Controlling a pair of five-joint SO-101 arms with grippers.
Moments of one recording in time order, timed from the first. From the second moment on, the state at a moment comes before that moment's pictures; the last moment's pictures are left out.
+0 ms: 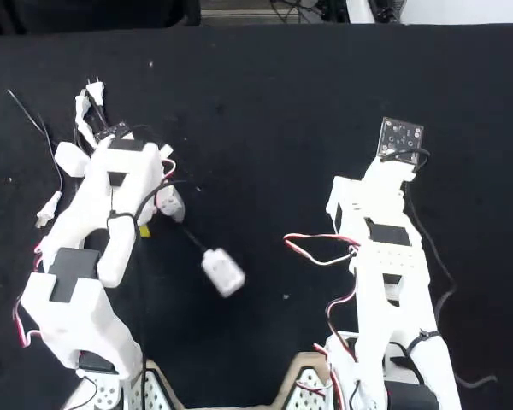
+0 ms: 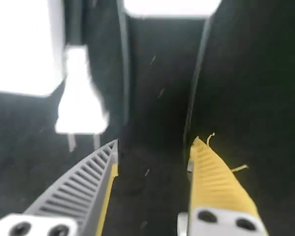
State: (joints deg) left arm 0.1 11.3 16.0 71.3 33.2; right arm 7.6 -33.2 63.5 25.0 -7.9
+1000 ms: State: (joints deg) left arm 19.3 -7.8 38.2 68.0 -9.0; right arm 7.6 -33.2 63.5 25.0 -8.0
